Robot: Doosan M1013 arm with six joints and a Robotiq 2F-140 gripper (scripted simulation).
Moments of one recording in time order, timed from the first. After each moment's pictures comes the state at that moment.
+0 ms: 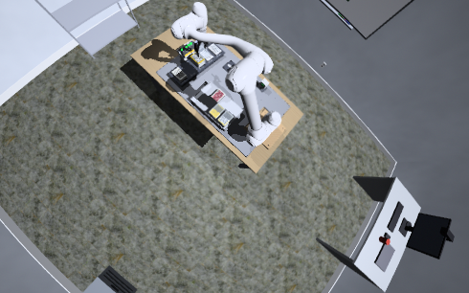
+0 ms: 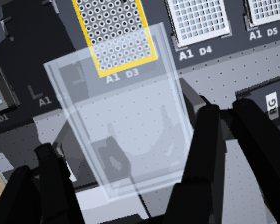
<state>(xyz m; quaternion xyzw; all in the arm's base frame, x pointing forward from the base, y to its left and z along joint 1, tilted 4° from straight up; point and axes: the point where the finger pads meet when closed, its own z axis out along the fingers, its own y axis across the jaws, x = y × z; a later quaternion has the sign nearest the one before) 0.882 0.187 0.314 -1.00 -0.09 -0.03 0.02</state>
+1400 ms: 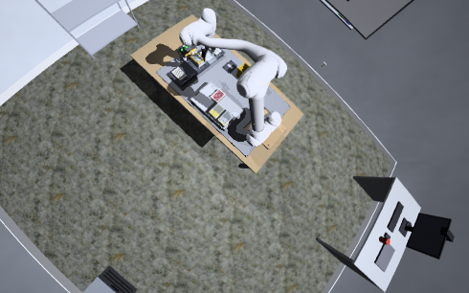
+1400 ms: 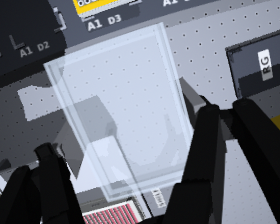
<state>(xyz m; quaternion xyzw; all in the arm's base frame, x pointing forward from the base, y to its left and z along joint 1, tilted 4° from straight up) 0.794 0.172 0.319 -1.00 -0.09 -0.03 0.02</state>
